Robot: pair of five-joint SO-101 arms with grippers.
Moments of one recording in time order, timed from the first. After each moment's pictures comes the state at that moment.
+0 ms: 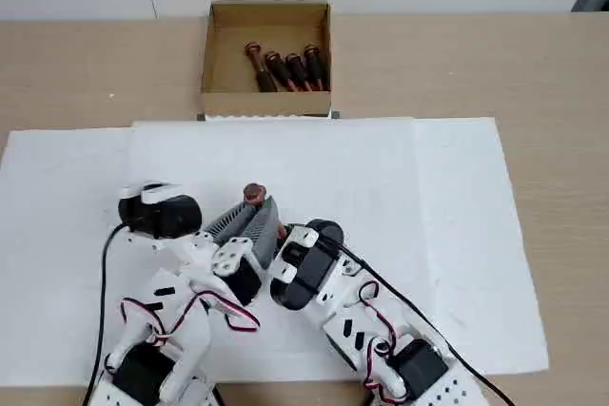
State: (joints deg) left arm 27.5 -103.4 85.9 43.0 36.4; right arm -43.3 -102.9 95.6 35.1 13.0
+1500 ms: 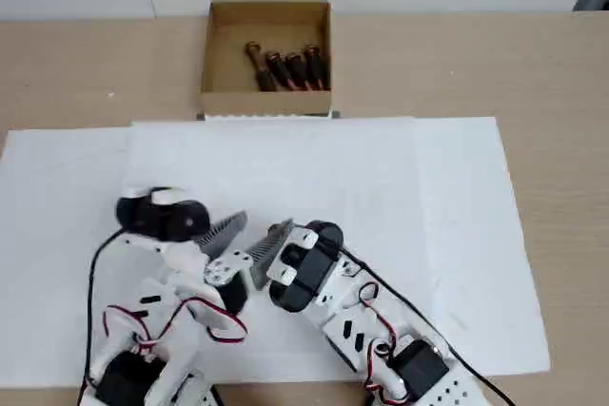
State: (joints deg) left arm 23.2 -103.7 77.7 59.4 27.3; right arm -43.6 -103.0 95.4 35.0 13.0
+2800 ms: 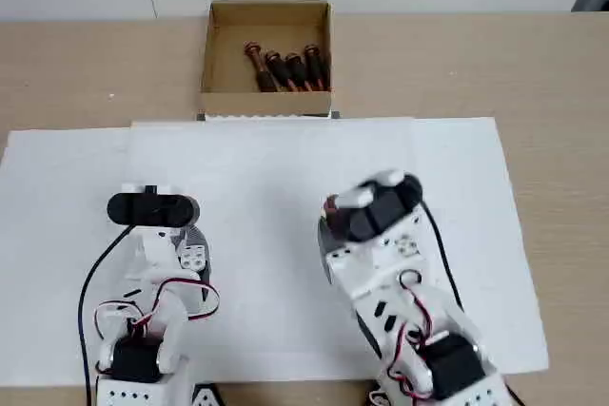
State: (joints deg) left arm 0.7 -103.7 93.8 59.4 7.6; right arm -30.6 -87.3 68.7 54.1 -6.1
